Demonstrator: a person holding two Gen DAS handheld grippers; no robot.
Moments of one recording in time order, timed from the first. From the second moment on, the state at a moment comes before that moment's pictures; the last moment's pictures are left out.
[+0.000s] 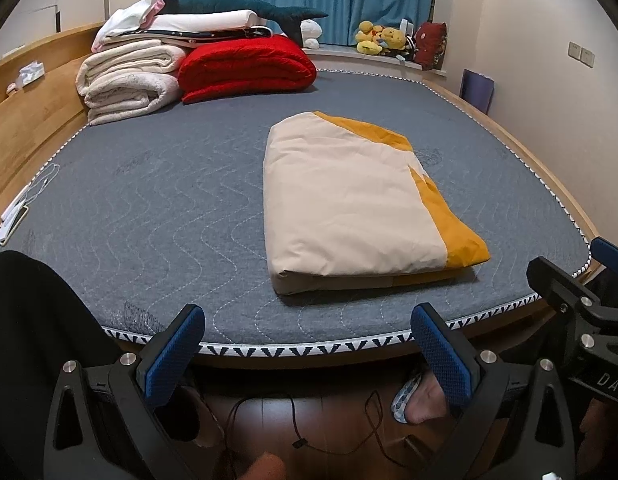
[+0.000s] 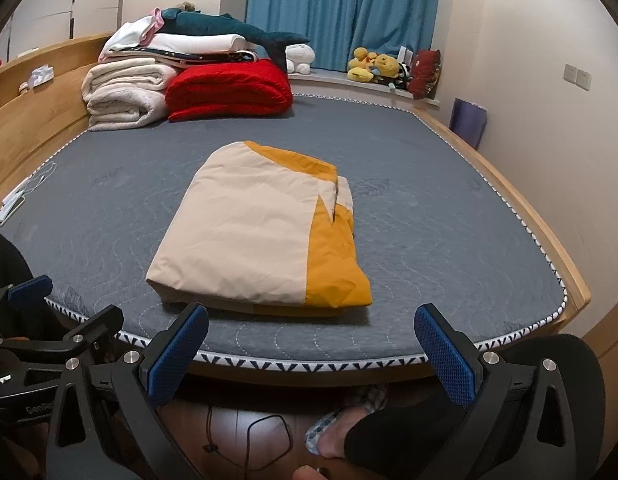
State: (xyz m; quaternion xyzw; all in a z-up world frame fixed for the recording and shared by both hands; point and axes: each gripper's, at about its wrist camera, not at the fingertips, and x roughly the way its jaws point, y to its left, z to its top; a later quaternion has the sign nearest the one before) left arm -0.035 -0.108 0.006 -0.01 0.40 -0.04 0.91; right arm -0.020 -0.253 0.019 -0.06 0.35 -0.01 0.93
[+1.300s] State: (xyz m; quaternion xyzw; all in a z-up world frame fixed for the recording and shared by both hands) left arm -0.034 -0.109 0.005 -0.02 0.41 -0.04 0.91; right arm -0.019 -0.255 0.017 -0.07 0.35 0.00 0.93
